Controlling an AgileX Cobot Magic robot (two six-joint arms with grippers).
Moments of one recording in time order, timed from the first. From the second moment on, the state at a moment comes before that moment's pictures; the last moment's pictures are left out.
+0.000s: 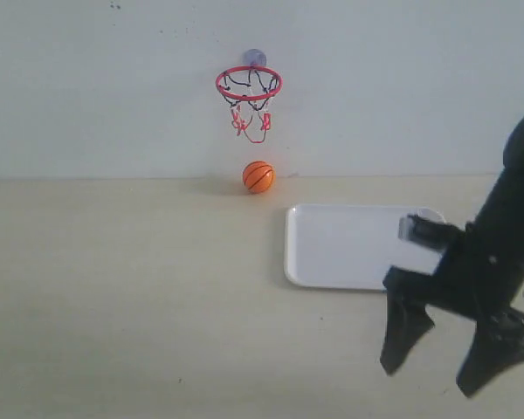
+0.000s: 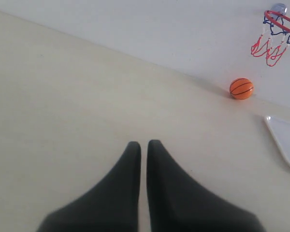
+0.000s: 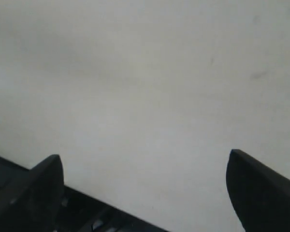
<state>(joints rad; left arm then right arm) -0.01 0.00 0.00 0.02 0.31 -0.37 0.15 1.87 -1.12 0.51 1.22 -0.24</state>
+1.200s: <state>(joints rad) -0.01 0.00 0.00 0.02 0.31 -0.37 0.15 0.86 -0.73 0.58 1.22 -0.27</state>
